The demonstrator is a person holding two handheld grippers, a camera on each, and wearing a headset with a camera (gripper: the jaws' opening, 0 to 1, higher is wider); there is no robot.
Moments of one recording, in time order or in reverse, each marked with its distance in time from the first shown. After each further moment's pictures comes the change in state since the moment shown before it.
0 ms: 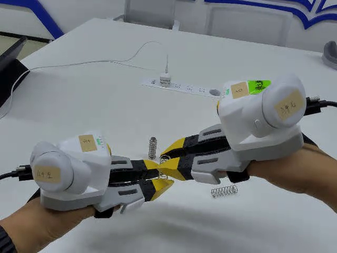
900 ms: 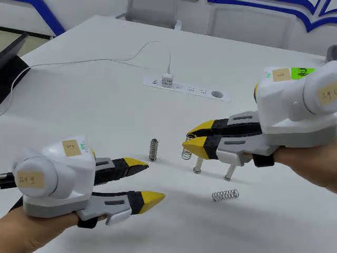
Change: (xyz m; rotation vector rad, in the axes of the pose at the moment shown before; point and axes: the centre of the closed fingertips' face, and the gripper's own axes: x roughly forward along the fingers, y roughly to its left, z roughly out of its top) left arm -0.018 0.017 -0.021 -0.076 0.024 0.065; right arm -0.036 -0.058 -0.004 0.076 -0.041 -0.189
